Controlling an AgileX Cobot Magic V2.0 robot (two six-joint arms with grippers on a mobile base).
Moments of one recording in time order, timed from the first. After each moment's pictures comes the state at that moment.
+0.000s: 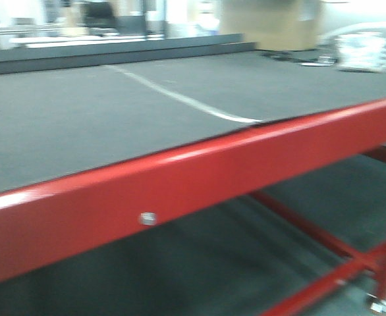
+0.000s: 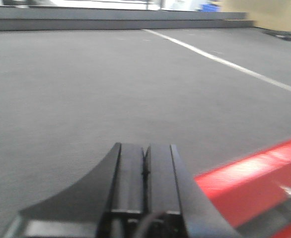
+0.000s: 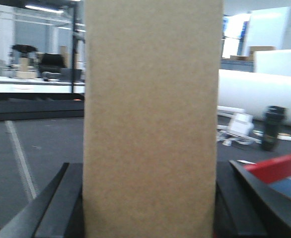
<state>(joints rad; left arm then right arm) -0.03 -0.01 0.03 -0.09 0.11 0.02 -0.01 0.13 -0.48 -0.09 0.22 0.06</state>
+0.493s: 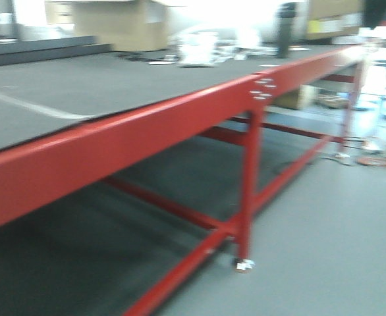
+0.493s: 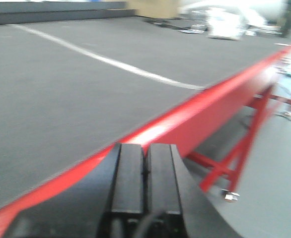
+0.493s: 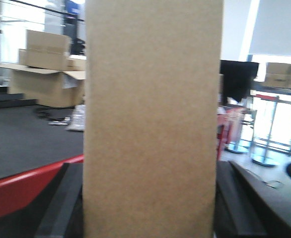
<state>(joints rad) -0.03 -0.01 0.03 -0.09 0.11 0.02 -0.01 0.13 -0.48 -0.09 0.22 0.06</state>
